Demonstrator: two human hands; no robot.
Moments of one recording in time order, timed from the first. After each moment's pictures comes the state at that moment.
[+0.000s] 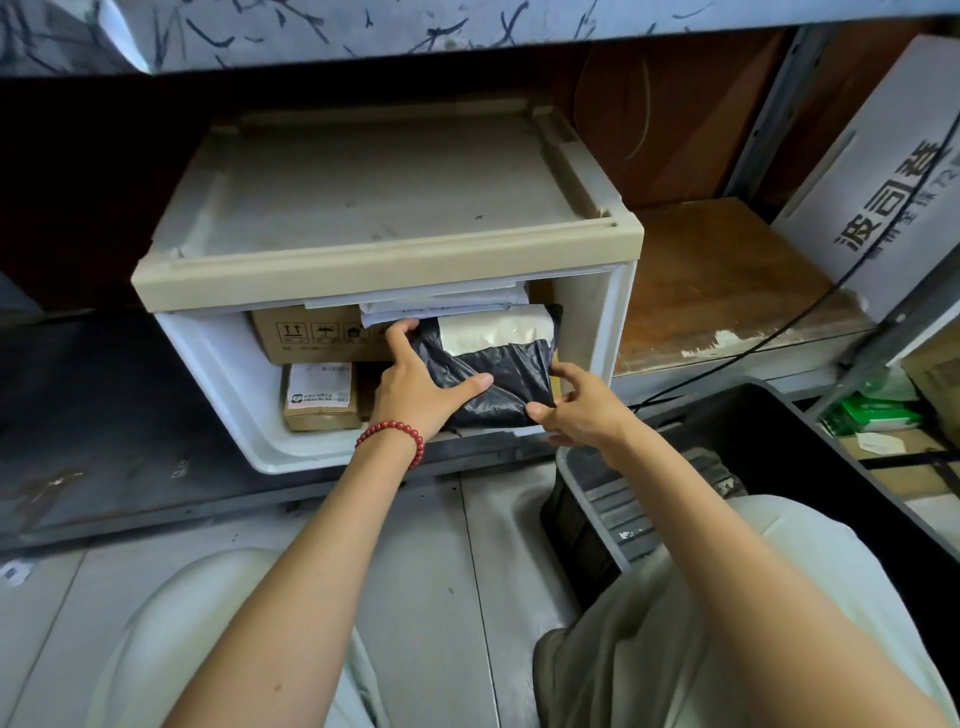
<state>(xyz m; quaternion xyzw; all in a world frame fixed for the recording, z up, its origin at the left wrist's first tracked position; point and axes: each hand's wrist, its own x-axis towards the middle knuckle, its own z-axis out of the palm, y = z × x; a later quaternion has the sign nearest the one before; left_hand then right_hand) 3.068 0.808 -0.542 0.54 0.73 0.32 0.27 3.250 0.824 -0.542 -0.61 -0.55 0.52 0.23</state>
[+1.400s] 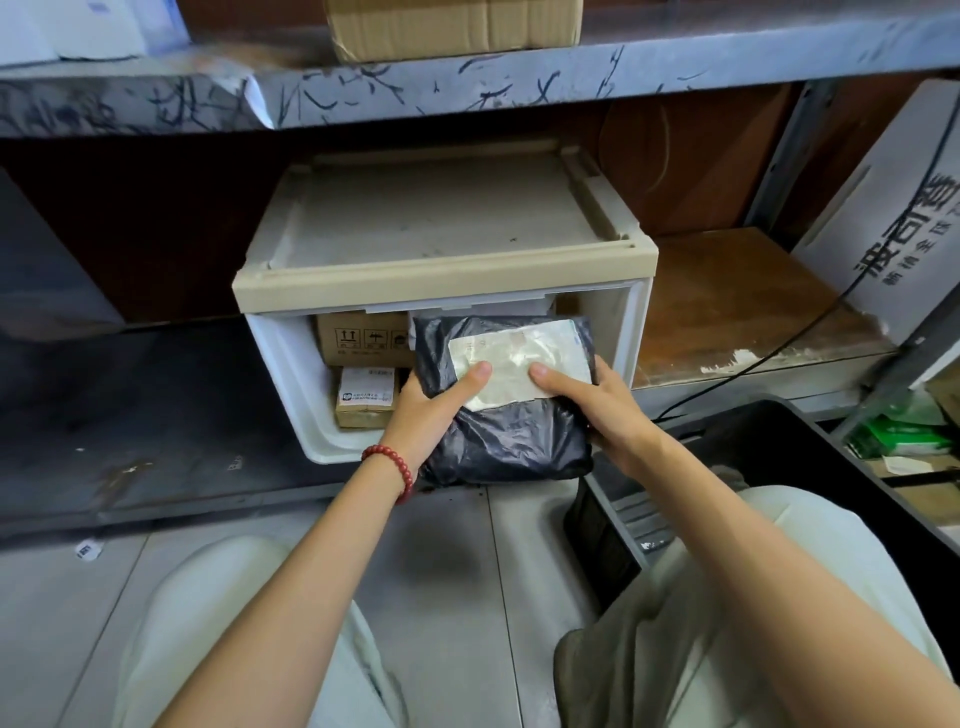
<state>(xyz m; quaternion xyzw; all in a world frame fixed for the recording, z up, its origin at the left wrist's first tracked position) 3.053 0.749 -0.524 0.43 0.59 0.50 0.46 3.247 0.805 -0.545 -0.44 -0.48 0.65 0.40</state>
